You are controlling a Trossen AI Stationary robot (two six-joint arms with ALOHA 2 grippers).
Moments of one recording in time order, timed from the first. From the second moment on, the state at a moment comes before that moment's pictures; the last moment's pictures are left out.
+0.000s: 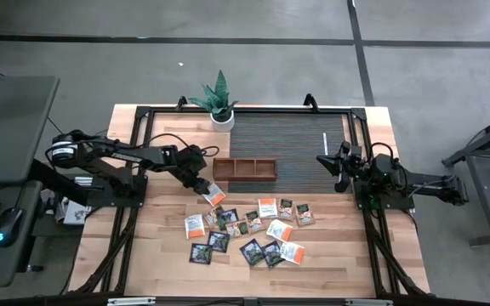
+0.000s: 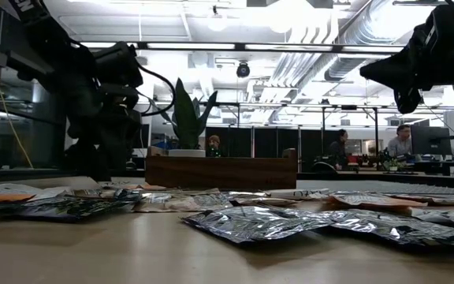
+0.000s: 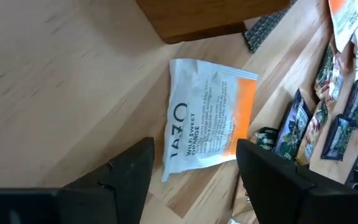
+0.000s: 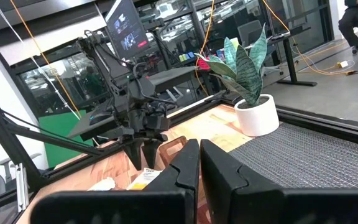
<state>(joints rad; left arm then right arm) 0.24 1.39 0.47 -0.10 0.41 -0.77 -0.12 0.01 0.01 0.09 0.19 0.36</state>
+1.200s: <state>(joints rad) 0.22 1.43 0.47 -0.09 0.42 -0.79 -0.12 0.01 0.01 0.09 0.19 0.36</state>
